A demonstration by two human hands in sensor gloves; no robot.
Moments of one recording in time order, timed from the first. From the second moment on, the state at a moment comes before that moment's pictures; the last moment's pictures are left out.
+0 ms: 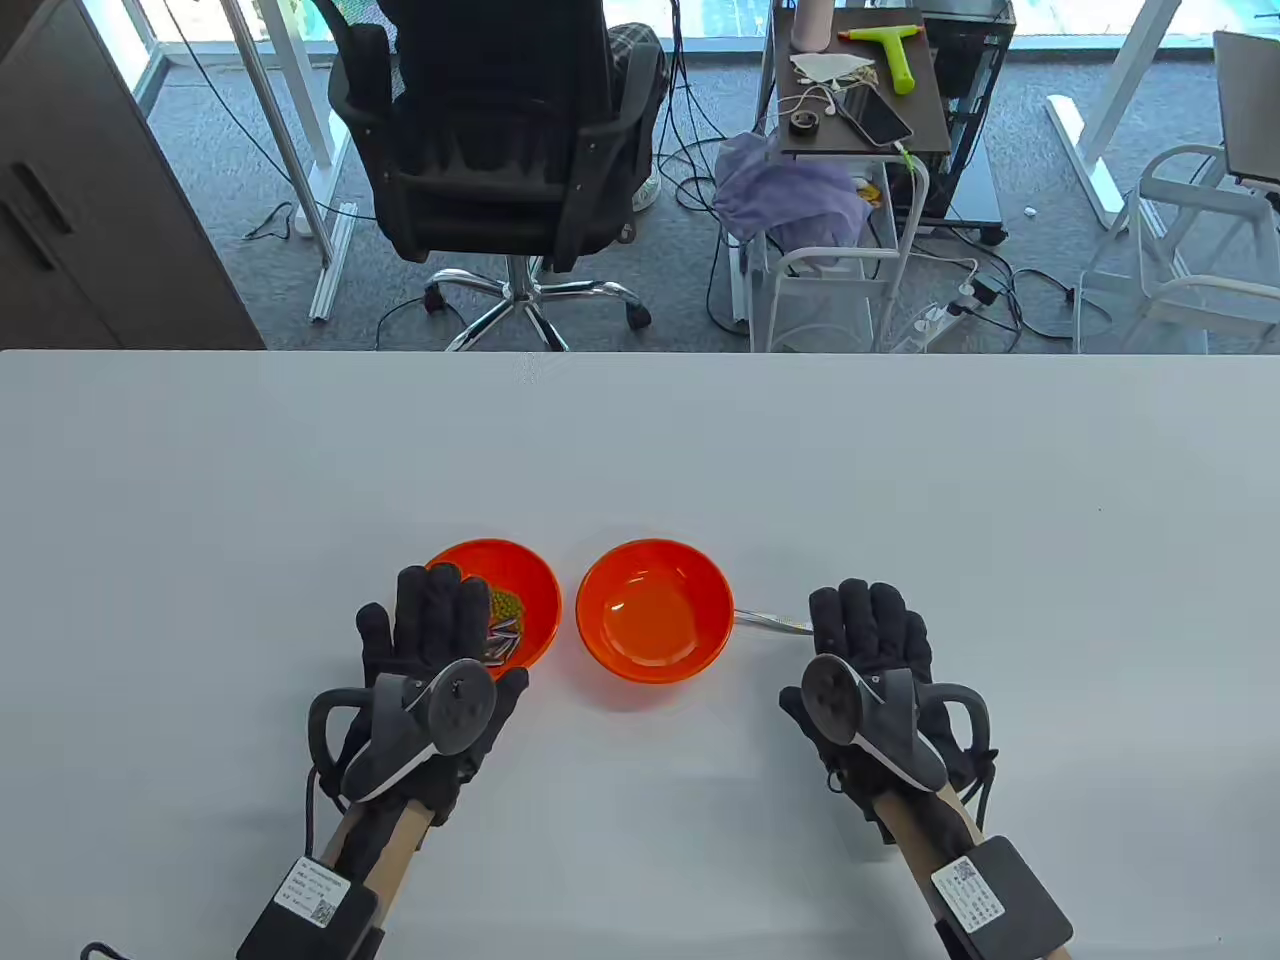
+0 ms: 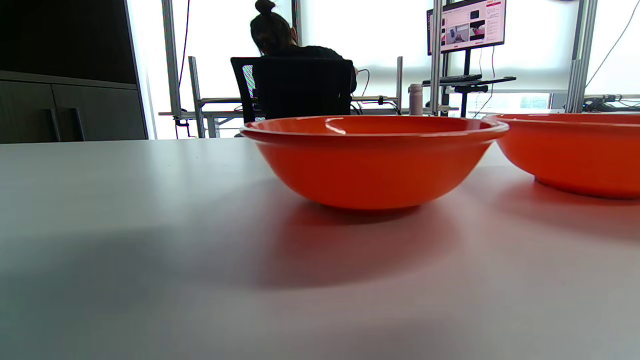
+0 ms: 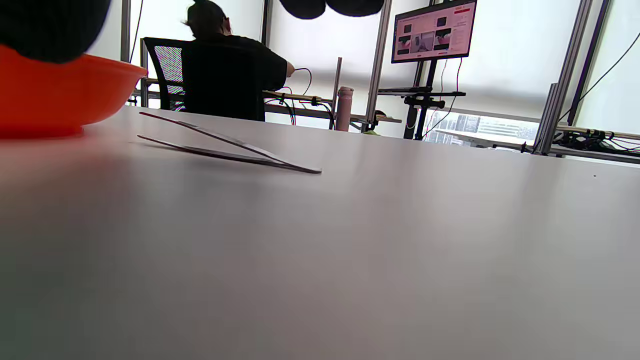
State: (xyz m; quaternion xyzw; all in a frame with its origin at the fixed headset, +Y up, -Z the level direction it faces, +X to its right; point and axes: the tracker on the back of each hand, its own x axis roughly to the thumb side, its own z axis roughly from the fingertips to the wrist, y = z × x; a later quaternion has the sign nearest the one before) left_hand -0.206 -0.711 -0.250 0.02 -0.06 -0.01 1.00; right_hand 0.168 -0.743 -0.259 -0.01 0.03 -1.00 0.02
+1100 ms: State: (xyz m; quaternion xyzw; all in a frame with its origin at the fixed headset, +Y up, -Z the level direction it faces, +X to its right) left_hand -0.206 -0.709 -0.252 0.02 -0.07 -0.01 1.00; right_hand 0.179 -0.734 -0.293 0.05 0.01 -1.00 -0.04
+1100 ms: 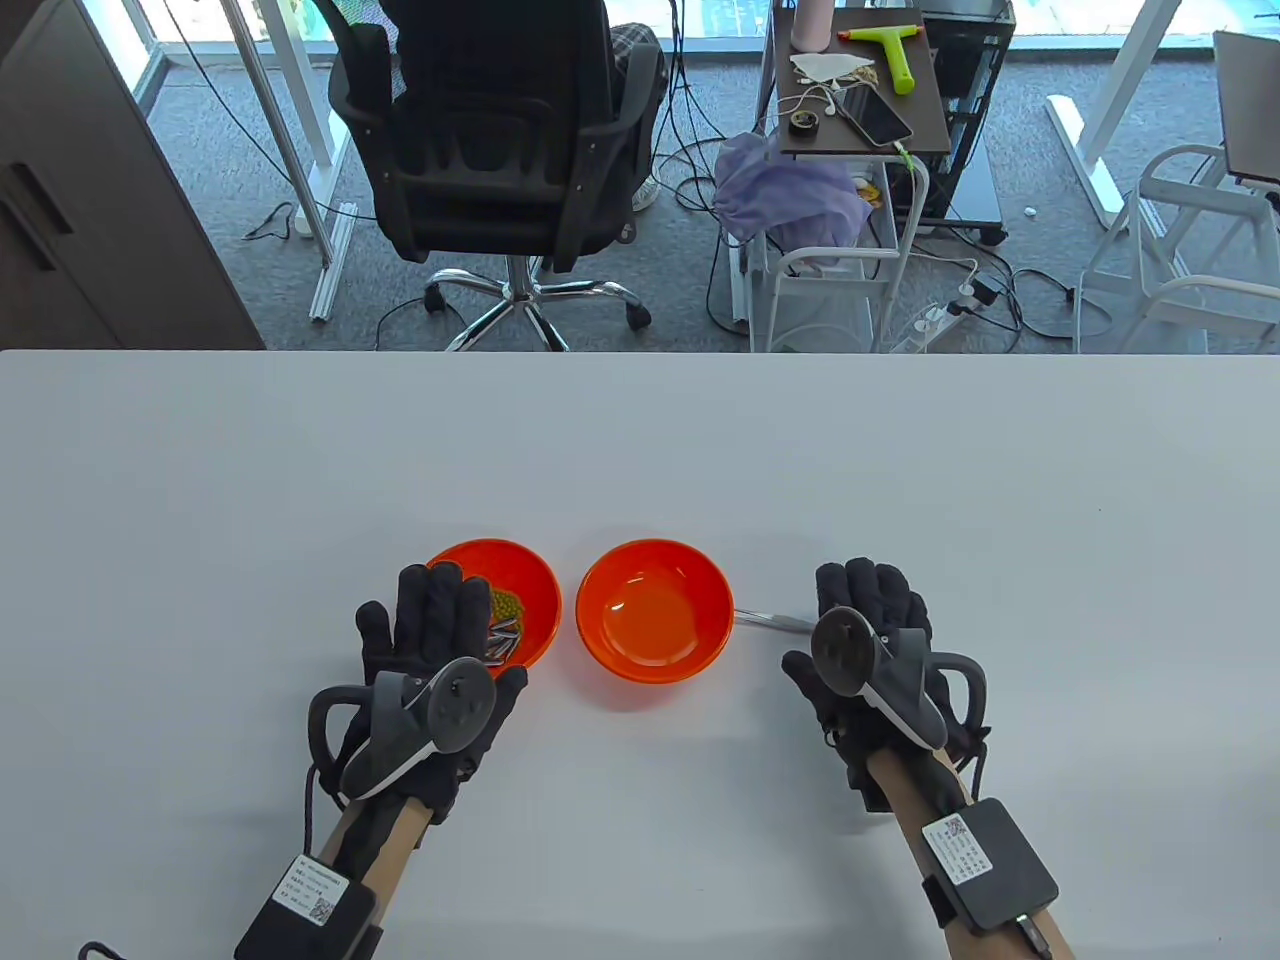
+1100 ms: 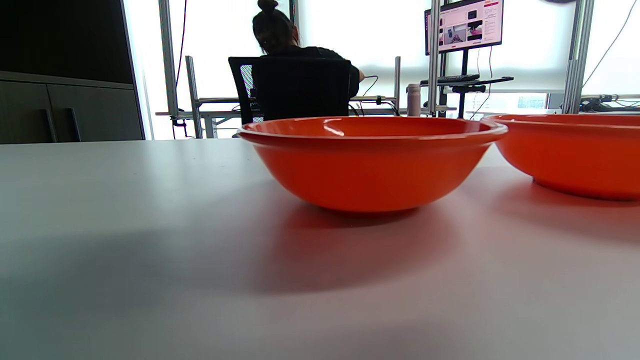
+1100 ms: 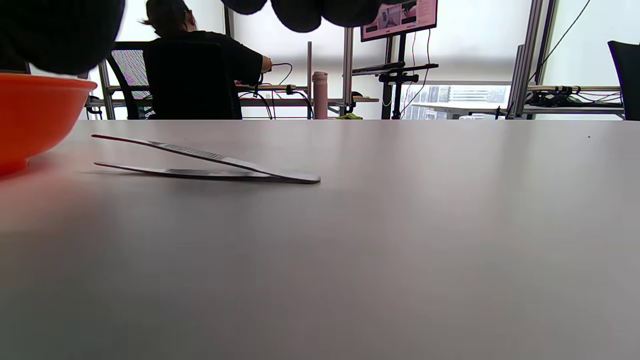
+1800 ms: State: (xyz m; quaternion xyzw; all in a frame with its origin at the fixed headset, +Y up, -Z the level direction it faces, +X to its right) left_hand -0.207 -0.709 -0.253 0.01 -0.07 0.01 1.00; right_hand 0.148 -0.760 -0.336 0.07 -0.04 -1.00 -0.02
